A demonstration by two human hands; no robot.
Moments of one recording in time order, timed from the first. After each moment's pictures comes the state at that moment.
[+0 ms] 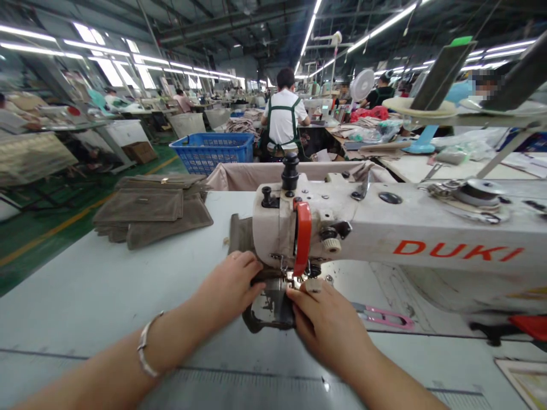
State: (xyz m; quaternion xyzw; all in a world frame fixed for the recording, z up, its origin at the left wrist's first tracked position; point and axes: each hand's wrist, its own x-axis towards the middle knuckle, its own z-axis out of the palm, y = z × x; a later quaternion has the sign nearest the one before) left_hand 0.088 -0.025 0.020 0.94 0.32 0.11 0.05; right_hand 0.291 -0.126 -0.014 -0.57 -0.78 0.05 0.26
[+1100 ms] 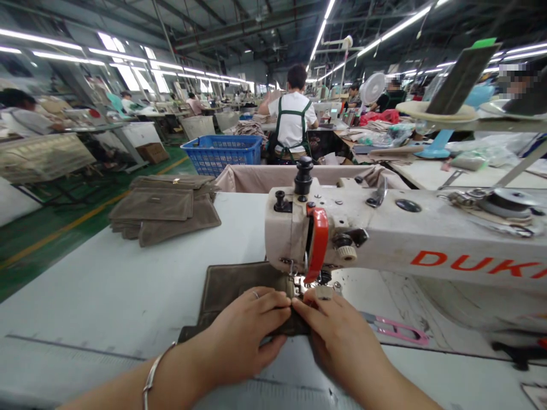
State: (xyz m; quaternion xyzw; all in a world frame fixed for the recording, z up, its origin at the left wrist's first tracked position) left_hand 0.088 -0.068 0.011 0.95 0.21 0.16 0.17; right_hand 0.298 -0.132 -0.021 -0.54 -0.81 0.03 0.24
